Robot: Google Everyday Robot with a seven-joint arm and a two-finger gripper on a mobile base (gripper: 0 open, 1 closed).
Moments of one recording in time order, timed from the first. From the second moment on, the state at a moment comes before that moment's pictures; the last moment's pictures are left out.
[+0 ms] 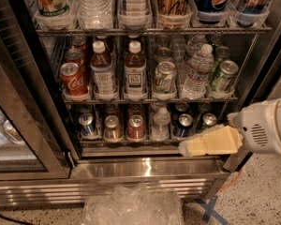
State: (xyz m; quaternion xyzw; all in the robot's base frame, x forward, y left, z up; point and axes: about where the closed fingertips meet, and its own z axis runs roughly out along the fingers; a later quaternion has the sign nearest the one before) arm 0.405 -0.150 0.872 -0.26 0.89 0.20 0.31
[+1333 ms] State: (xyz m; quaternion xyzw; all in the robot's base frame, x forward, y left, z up) arm 0.397 -0.079 0.782 -0.05 0.87 0.26 0.41
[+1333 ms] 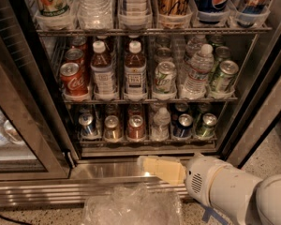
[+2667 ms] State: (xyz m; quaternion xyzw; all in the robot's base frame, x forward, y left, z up) arm 0.428 -0.108 0.747 0.03 0.84 0.21 0.50
